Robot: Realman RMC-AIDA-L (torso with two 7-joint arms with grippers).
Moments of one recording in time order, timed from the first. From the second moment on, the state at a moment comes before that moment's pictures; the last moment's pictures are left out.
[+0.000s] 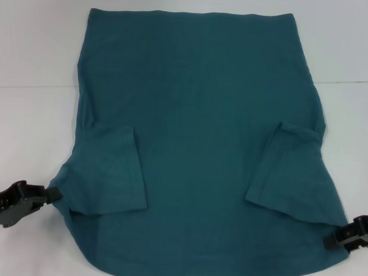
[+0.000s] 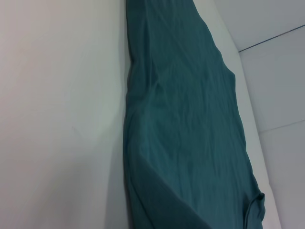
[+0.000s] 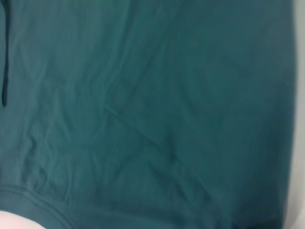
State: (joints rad) left arm -0.46 -2.08 0.39 0.67 2.23 1.46 -2.33; right arm 0.62 1.91 -0.70 -0.70 -2.63 -1.59 2.46
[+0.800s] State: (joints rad) left arm -0.46 -2.08 0.39 0.67 2.23 1.46 -2.33; right arm 0.65 1.92 -0.68 -0.70 -2.62 -1.58 2.47
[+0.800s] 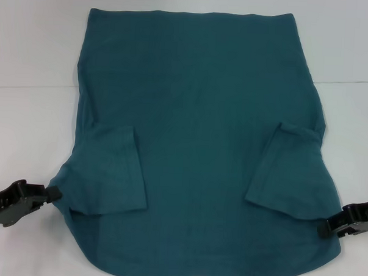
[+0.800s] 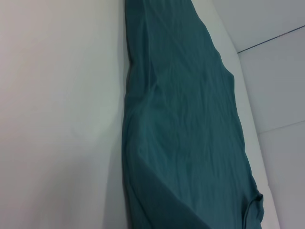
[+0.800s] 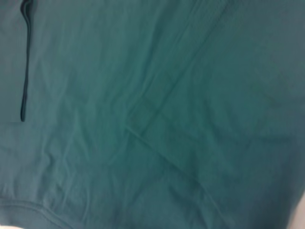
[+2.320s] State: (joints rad) left arm -0.42 -2.06 0.39 0.83 2.42 1.77 -2.33; right arm 0.54 1.91 -0.58 -0.86 -2.62 -1.89 2.39
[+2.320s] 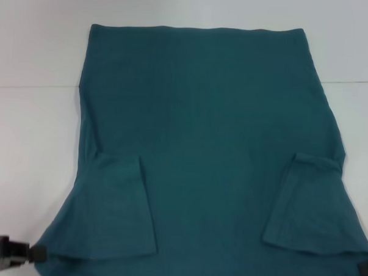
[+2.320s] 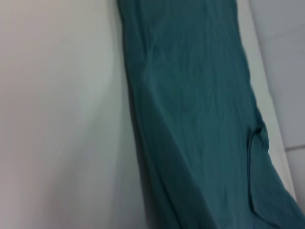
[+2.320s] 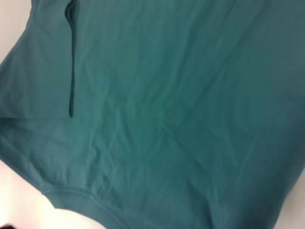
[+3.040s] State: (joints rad) left arm -0.48 -2.04 0.39 0.80 2.44 1.95 -2.25; right arm 0.53 1.91 -0.50 -0.86 -2.58 -1.93 2.29
